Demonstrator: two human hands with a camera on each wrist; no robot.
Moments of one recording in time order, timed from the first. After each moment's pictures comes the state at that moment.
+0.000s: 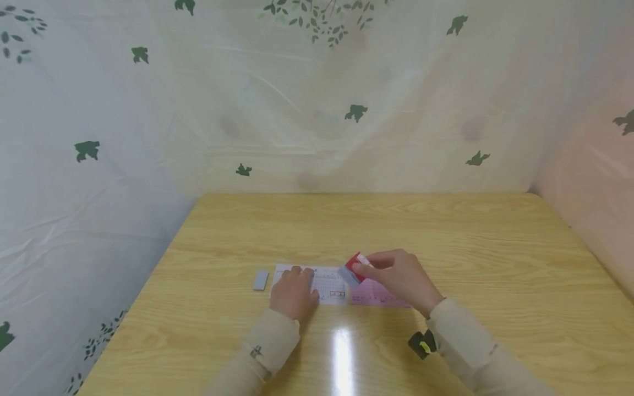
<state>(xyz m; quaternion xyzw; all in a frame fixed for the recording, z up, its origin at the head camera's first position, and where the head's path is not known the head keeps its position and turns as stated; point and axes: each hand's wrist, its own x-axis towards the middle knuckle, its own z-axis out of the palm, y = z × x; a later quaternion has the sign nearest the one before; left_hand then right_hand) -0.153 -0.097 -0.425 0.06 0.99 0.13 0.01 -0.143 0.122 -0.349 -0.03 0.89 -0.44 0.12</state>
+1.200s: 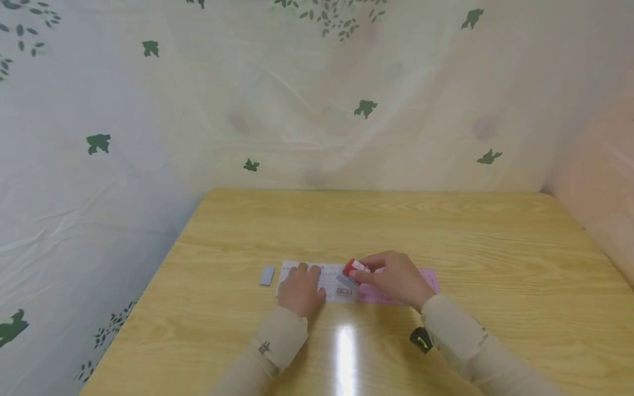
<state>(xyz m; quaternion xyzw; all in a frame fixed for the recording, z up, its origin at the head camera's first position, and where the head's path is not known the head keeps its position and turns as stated) -0.151 -0.097 -0.422 0.06 0.99 0.14 0.03 -0.154 0.108 -0.366 -0.07 0.91 -0.39 0.13</state>
